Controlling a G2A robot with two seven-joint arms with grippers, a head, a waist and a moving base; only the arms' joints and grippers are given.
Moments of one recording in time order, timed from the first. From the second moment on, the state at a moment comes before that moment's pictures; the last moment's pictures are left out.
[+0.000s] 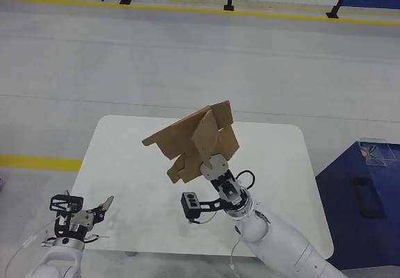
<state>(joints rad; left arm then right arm) 1.73 -1.15 -1.60 -1.80 1.33 0.00 0.00 -0.93 -1.15 0.67 -1.44 2.87 1.01 0.59</state>
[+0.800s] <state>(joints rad) 1.73 -1.15 -1.60 -1.80 1.33 0.00 0.00 -0.94 -1.09 1.19 -1.35 1.06 -0.34 1.36</state>
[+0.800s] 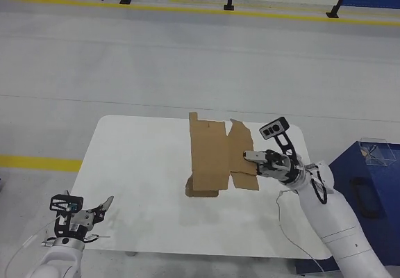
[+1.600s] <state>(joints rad) 1.73 -1.15 -1.60 -1.80 1.33 0.00 0.00 -1.01 -1.06 1.39 -1.63 0.54 -0.72 1.10</state>
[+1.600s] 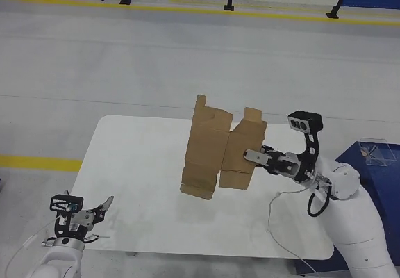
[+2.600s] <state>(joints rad) 1.73 -1.15 -1.60 -1.80 1.33 0.00 0.00 -1.31 -1.07 1.76 -2.24 -1.16 -1.01 -0.01</state>
